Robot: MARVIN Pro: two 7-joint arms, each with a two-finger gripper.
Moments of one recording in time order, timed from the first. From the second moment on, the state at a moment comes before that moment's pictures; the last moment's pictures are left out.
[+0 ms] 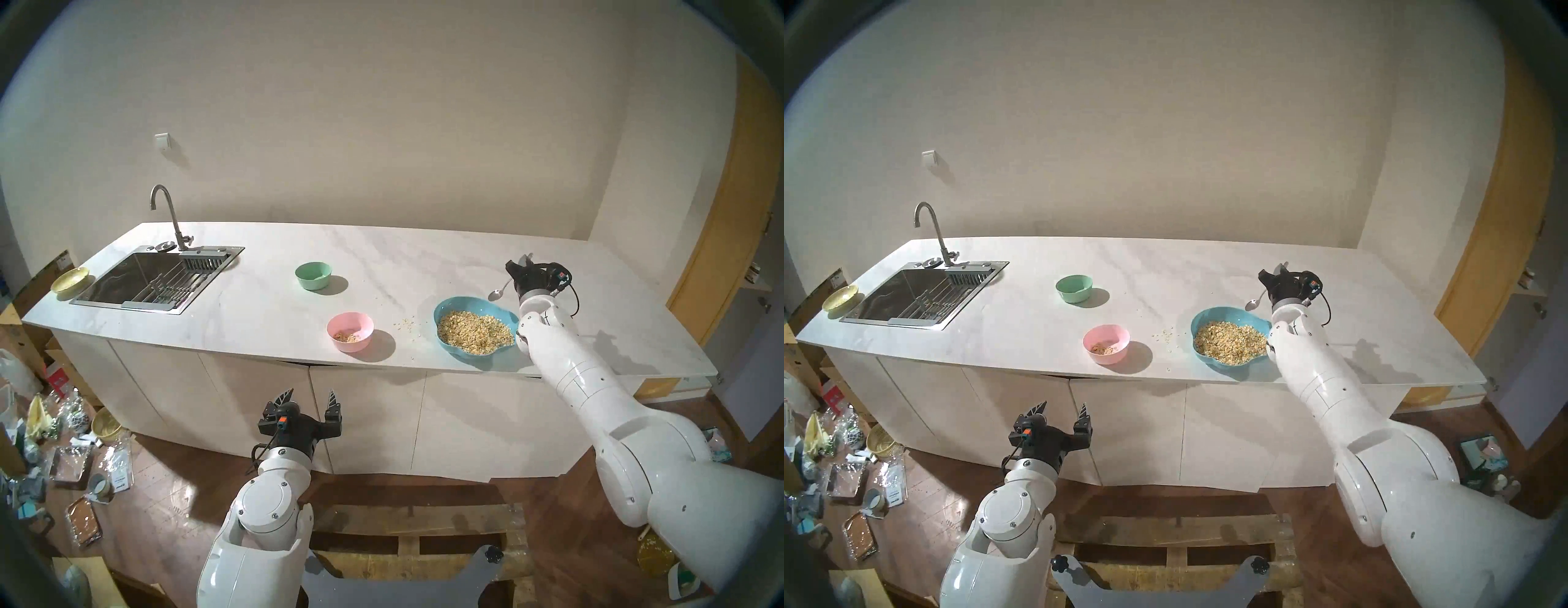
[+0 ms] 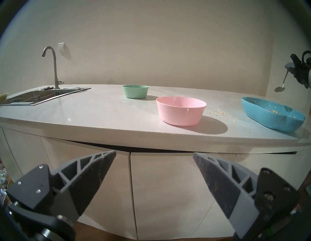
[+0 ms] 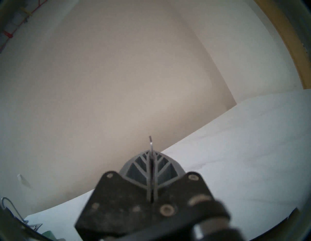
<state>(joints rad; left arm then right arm) 1.91 -1.57 -1.53 -1.77 -0.01 -0.02 0.04 -0.85 -1.26 1.23 -0.86 1.00 -0.32 -0.02</state>
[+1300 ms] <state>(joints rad) 1.91 -1.57 -1.53 -1.77 -0.01 -0.02 0.04 -1.09 -1.15 1.16 -1.26 0.98 -0.15 -0.31</state>
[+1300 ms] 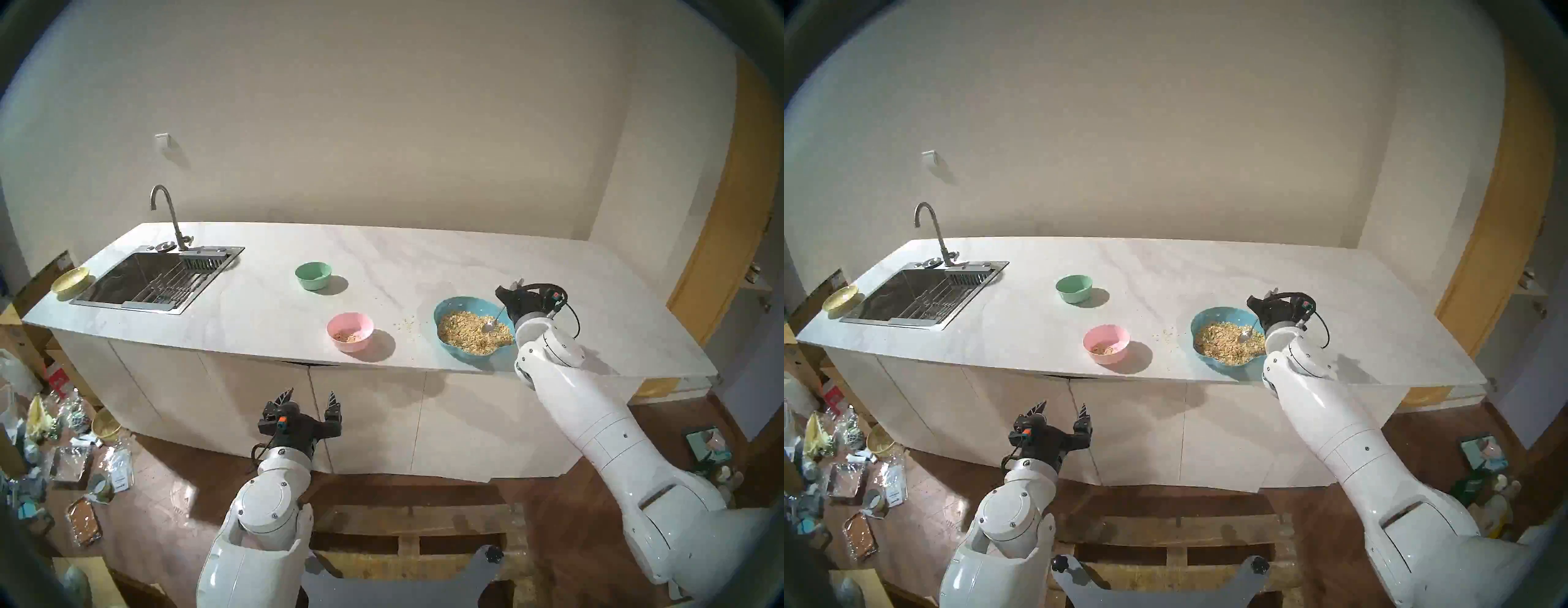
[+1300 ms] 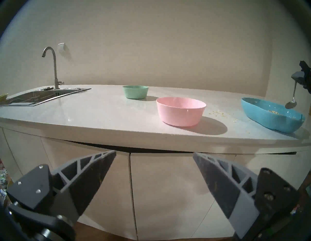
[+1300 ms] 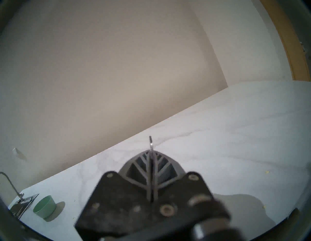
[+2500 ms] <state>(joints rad) 1.91 -1.57 -1.53 -1.78 -0.01 -0.02 0.04 -1.06 -1.14 1.13 -1.25 0.94 -0.15 -0.29</state>
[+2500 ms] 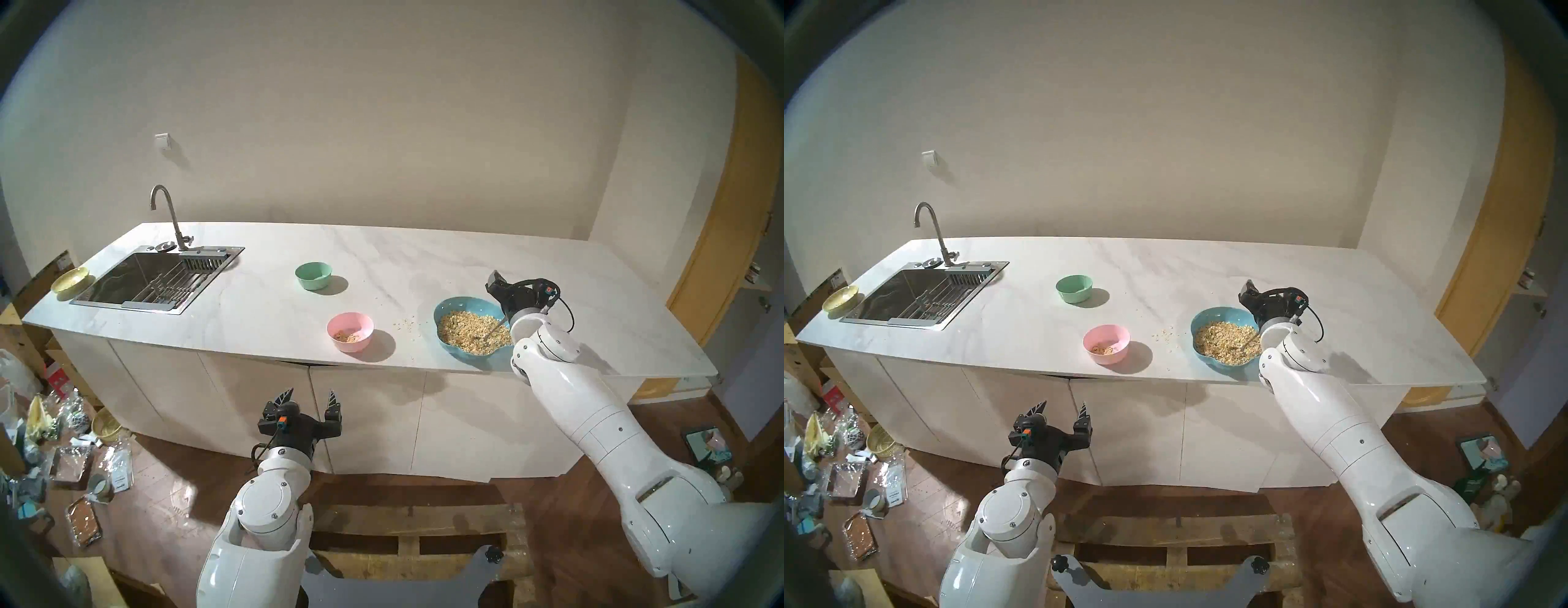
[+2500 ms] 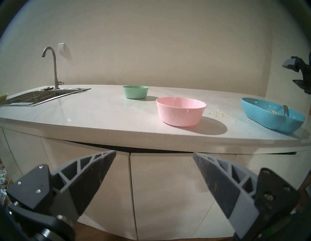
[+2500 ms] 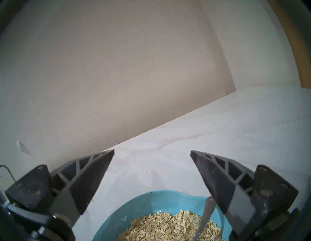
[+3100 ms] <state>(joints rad) 1.91 -1.57 -1.53 -1.78 -0.01 -0.02 0.04 -1.20 -0.94 1.06 -1.48 0.58 -0.19 -0.40</state>
